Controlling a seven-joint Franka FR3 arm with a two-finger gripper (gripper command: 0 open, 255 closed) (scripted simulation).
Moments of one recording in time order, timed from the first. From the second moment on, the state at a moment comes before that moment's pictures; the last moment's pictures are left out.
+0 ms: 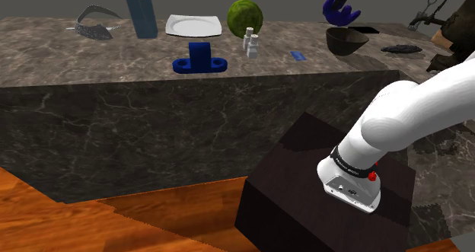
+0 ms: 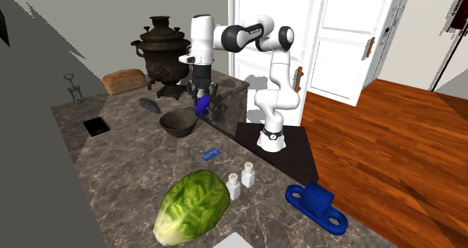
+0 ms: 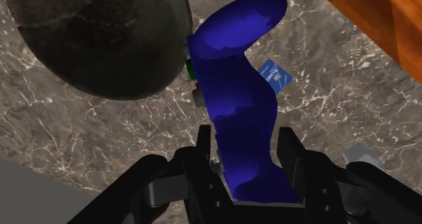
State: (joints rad) arm -0.06 -0.54 -0.64 -2.08 -0.21 1.82 -0.54
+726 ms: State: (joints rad) arm 0.03 -0.26 -1.00 -1.78 -0.05 1.79 -0.88
